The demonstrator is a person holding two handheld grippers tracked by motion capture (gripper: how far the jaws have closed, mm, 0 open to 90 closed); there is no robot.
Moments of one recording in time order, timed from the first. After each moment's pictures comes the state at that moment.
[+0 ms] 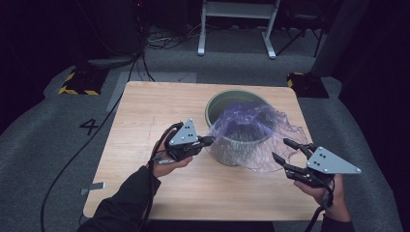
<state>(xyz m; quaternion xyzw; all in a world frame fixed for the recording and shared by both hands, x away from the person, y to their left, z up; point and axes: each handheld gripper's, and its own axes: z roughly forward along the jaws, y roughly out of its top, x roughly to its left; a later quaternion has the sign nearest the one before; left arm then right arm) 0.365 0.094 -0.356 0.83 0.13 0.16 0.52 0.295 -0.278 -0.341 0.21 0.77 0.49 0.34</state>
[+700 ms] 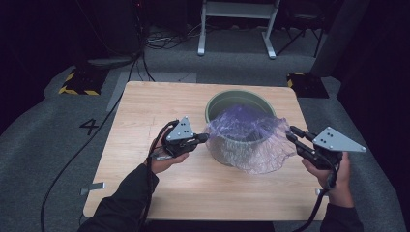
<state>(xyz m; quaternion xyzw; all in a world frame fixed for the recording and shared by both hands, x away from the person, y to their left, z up) 0.388 0.108 -0.376 0.83 0.15 0.17 0.51 0.334 -0.295 -0.327 0.28 0.76 0.46 0.36</state>
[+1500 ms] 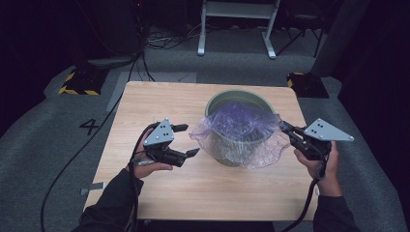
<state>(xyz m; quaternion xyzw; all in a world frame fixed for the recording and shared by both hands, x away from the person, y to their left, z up) 0.357 0.145 -0.353 0.81 0.17 0.18 0.53 0.357 -0.282 -0.331 0.28 0.76 0.48 0.35</state>
